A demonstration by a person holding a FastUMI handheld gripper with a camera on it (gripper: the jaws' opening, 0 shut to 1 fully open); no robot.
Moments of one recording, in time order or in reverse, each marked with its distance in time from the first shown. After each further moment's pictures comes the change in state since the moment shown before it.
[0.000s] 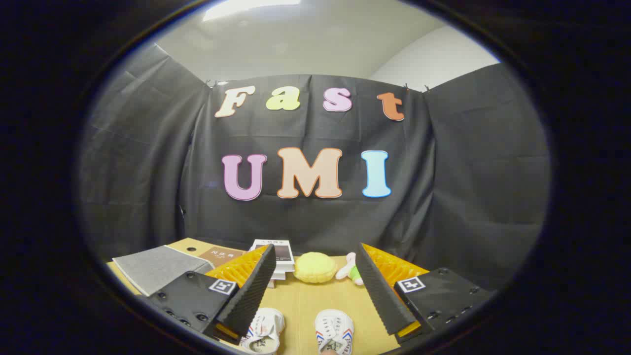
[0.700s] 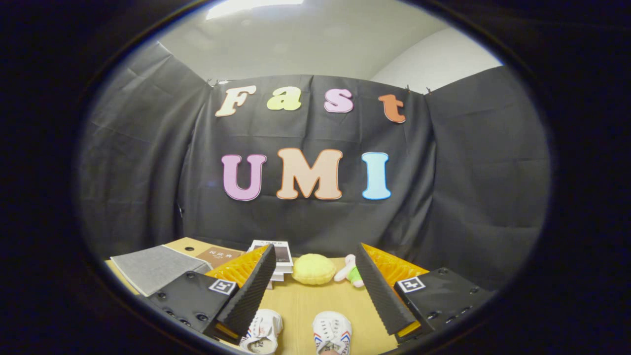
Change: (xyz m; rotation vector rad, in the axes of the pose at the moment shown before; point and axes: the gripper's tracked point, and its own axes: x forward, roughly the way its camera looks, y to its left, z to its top) arm 0.003 0.002 0.004 -0.019 -0.007 0.002
